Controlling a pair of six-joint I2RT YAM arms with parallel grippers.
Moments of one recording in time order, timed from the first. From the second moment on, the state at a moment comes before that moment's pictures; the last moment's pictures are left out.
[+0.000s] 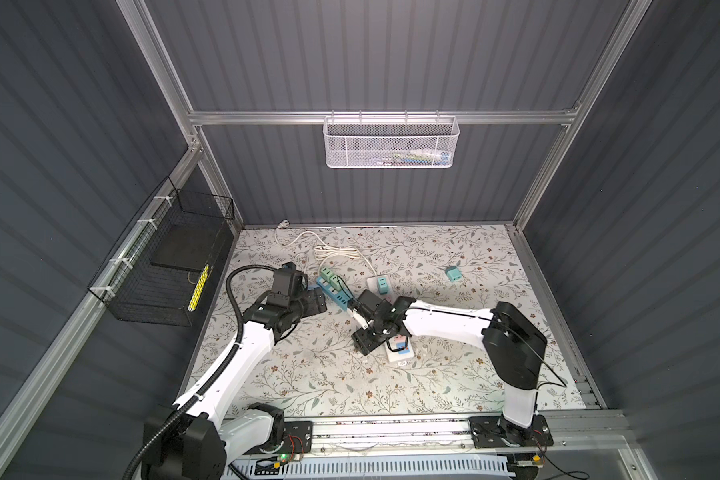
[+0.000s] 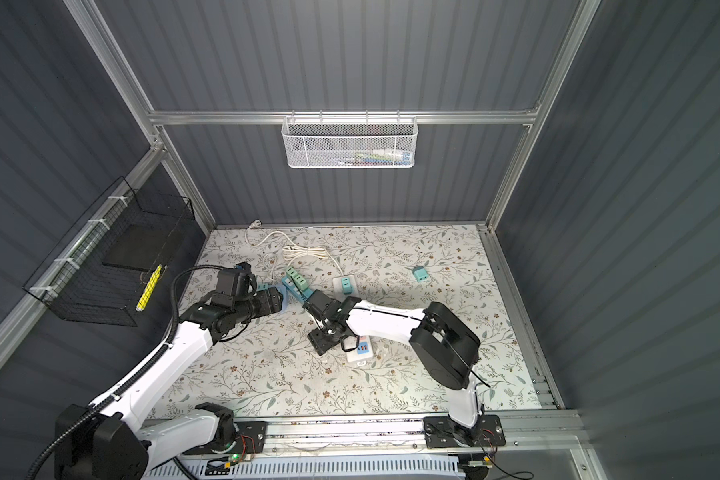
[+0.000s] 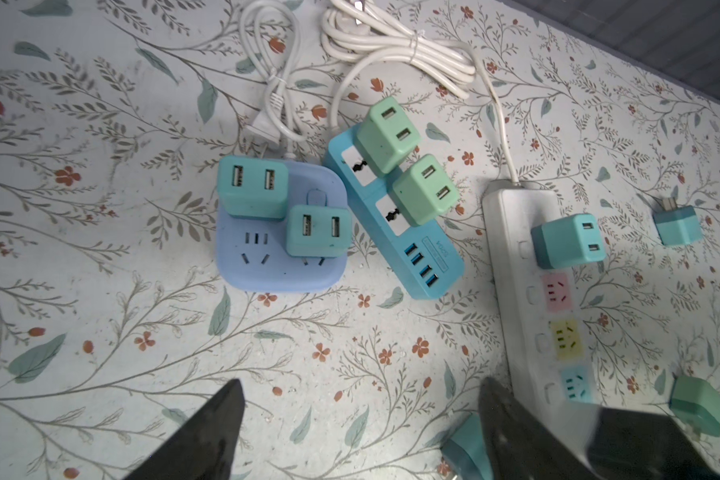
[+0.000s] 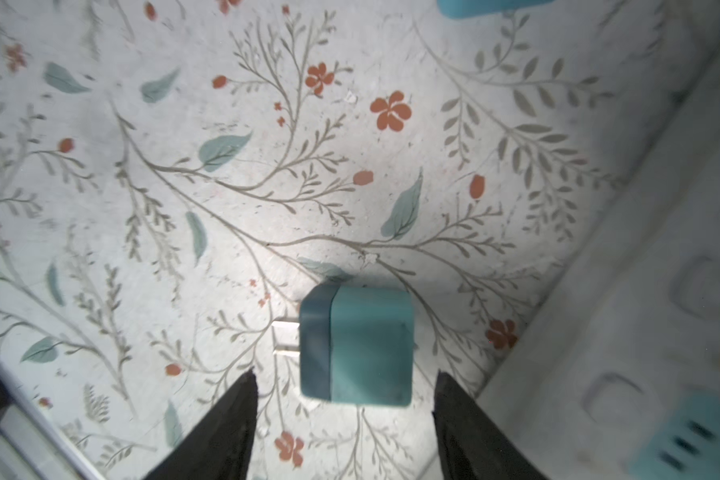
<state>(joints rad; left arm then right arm) -0.31 1.17 0.88 -0.57 0.01 -0.43 1.00 1.85 1.32 -0.58 -0.06 0.30</state>
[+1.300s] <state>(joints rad) -0.84 1.73 1.12 -0.84 0.02 0.04 0.55 1.28 0.74 -0.03 -0.13 0.57</state>
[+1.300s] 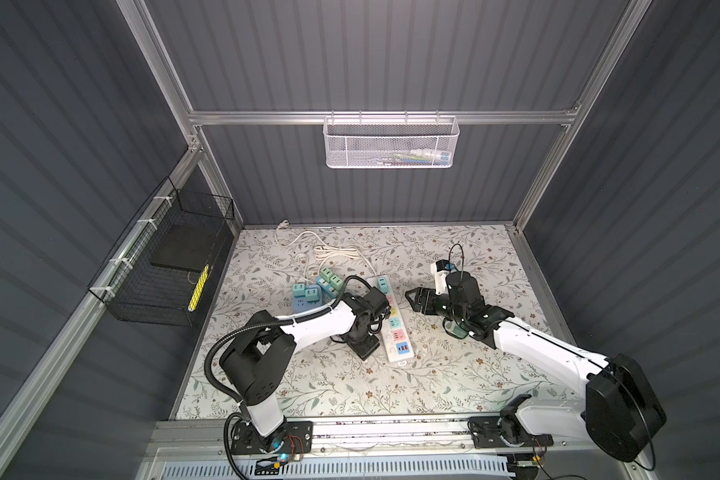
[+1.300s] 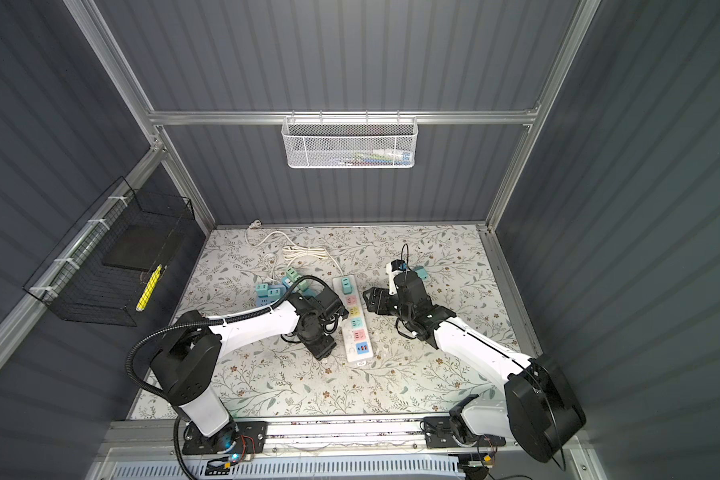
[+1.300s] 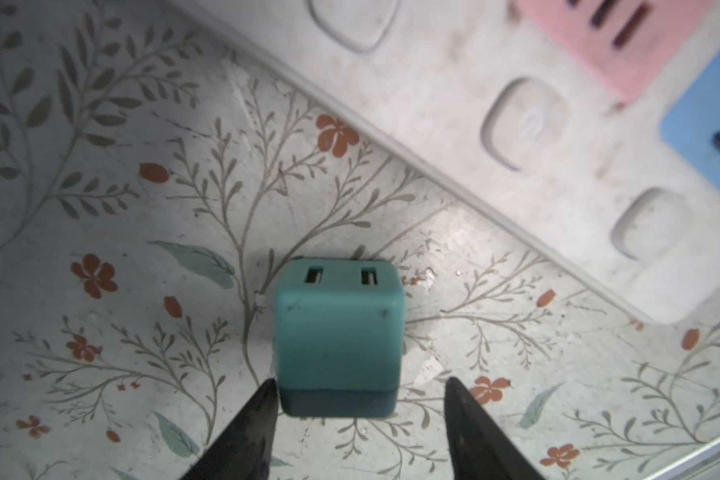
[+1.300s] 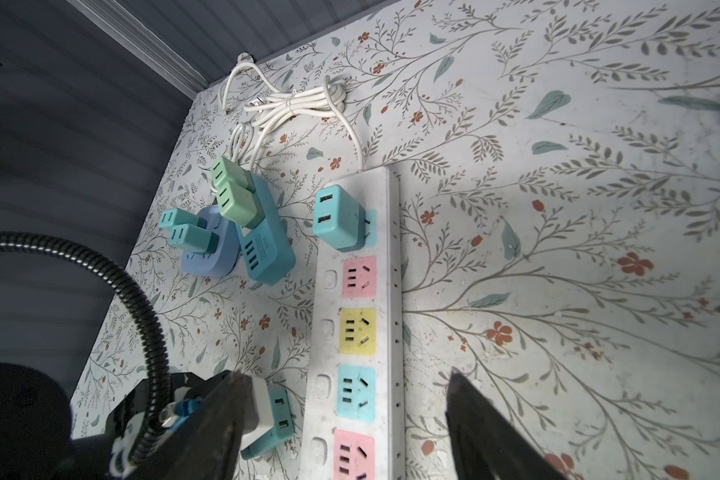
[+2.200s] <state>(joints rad) -0.84 1.43 0.95 -0.52 -0.09 0.01 0.55 1.28 0.82 -0.18 -0.19 0.55</state>
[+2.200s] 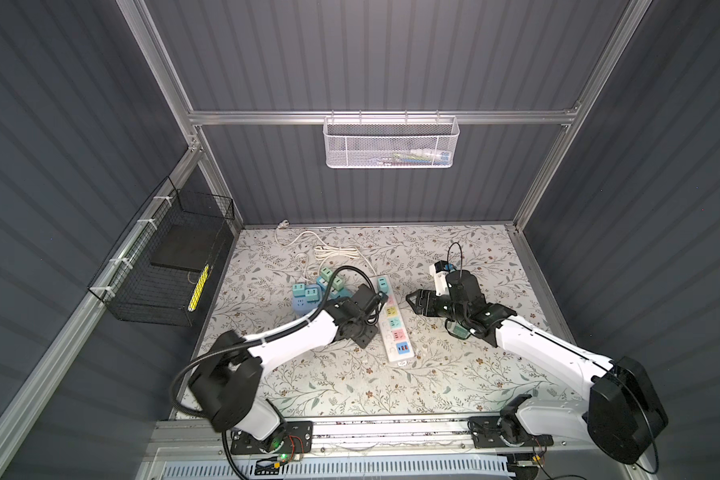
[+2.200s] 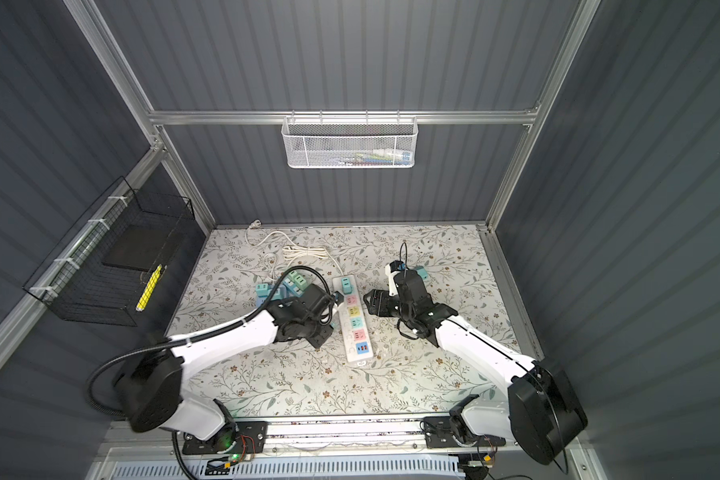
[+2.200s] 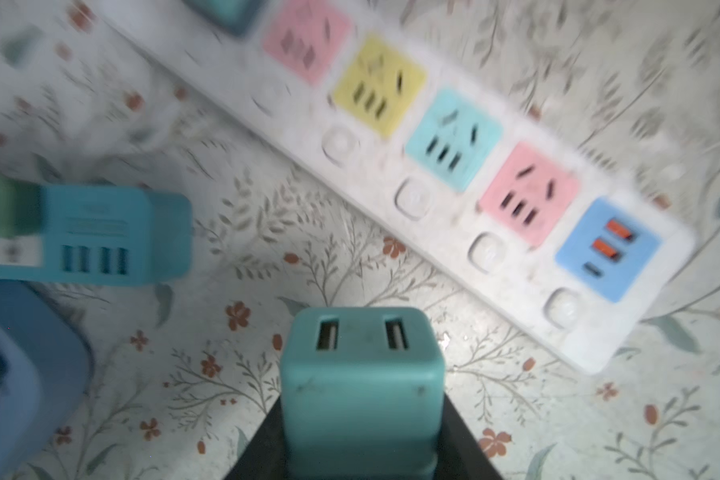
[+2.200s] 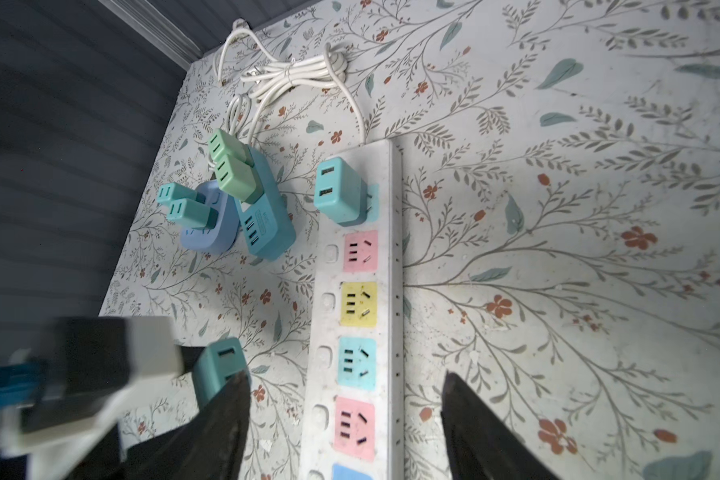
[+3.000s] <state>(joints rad) -0.84 1.27 0.78 -0.04 -0.03 0.03 0.63 1.42 1.04 -0.29 -0.53 0.52</state>
